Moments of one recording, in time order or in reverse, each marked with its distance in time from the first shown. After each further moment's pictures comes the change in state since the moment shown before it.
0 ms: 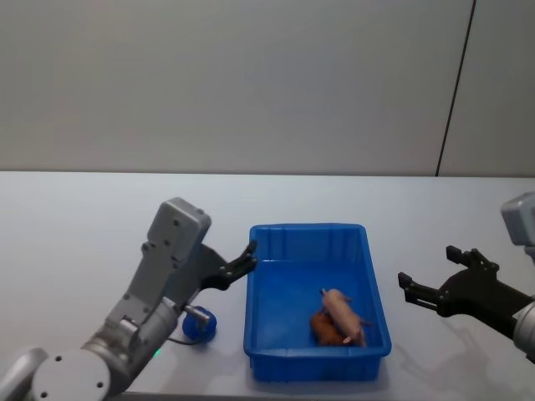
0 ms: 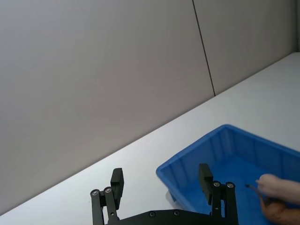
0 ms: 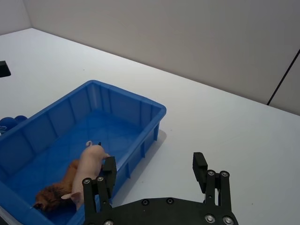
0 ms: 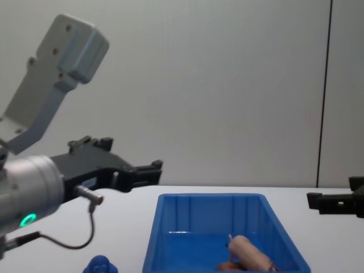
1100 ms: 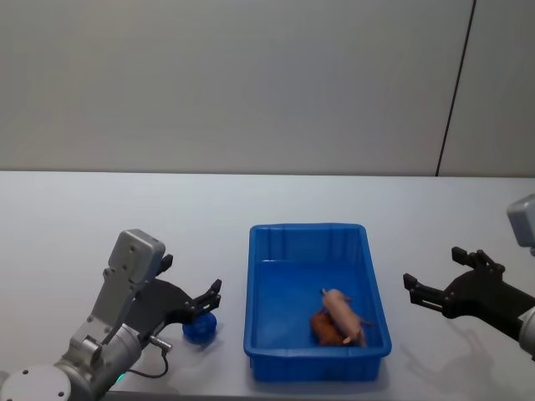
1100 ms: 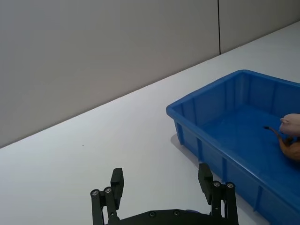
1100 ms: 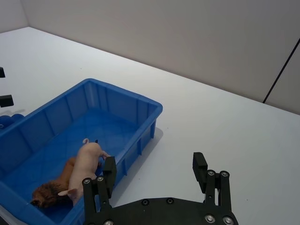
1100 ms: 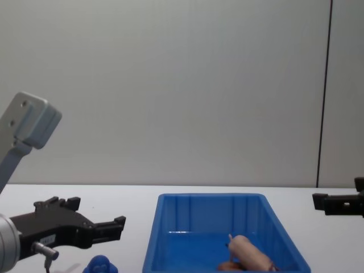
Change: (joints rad) left arm 0.000 0.029 -0.050 0.188 -0.109 -0.036 -0.116; right arm -0.011 0.012 0.007 -0.009 0.008 0.000 -0.006
